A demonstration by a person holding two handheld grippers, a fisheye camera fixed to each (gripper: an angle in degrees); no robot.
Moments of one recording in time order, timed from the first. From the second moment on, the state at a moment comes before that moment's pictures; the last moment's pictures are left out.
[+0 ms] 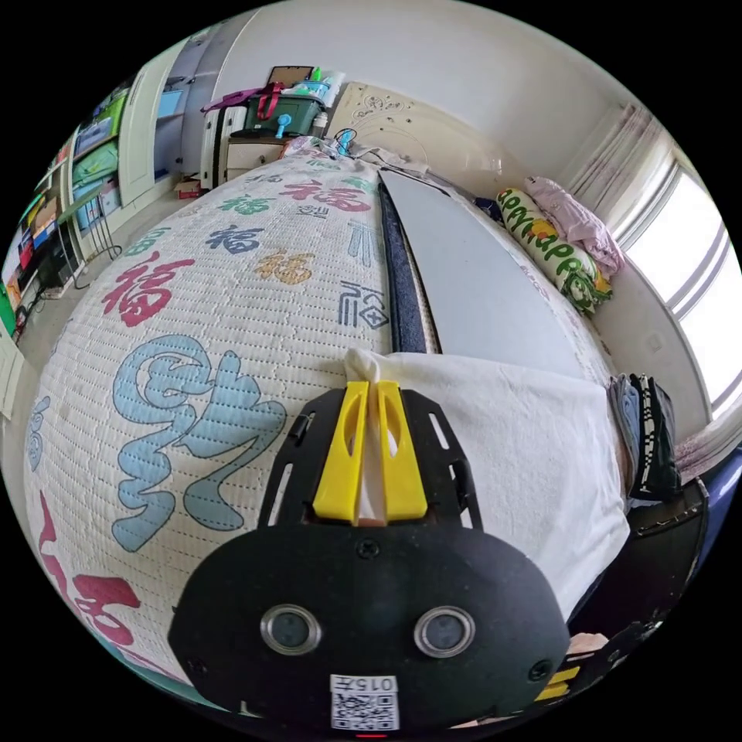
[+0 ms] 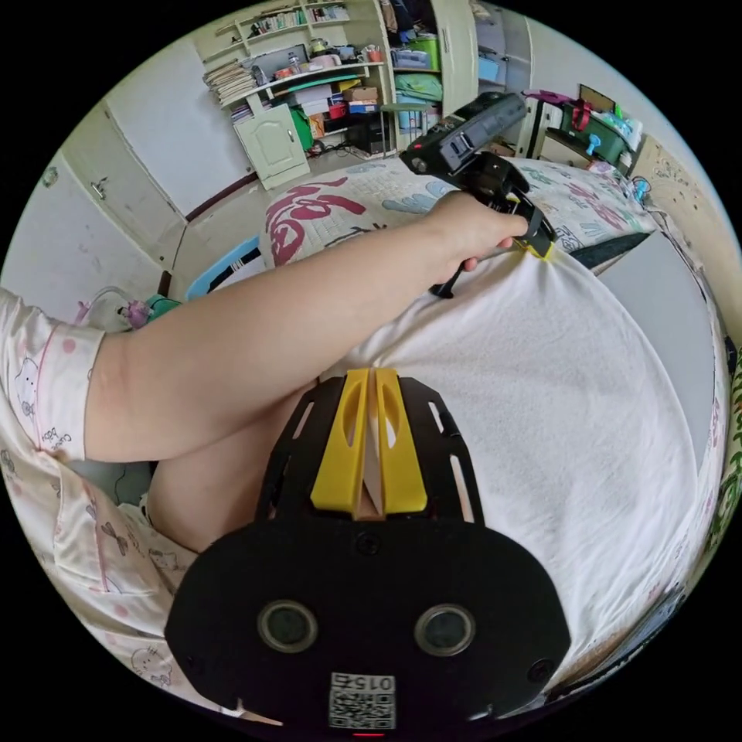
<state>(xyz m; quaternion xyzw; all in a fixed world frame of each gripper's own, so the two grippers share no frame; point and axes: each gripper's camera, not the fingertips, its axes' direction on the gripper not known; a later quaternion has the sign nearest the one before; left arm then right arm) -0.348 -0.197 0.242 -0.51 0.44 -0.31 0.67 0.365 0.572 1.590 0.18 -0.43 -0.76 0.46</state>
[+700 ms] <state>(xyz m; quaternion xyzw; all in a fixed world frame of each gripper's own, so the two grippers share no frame) -0.590 -0.242 0.171 -0.37 0.46 -0.31 0.74 0.556 0.397 1.488 0.03 -0.69 -0.62 0.38</state>
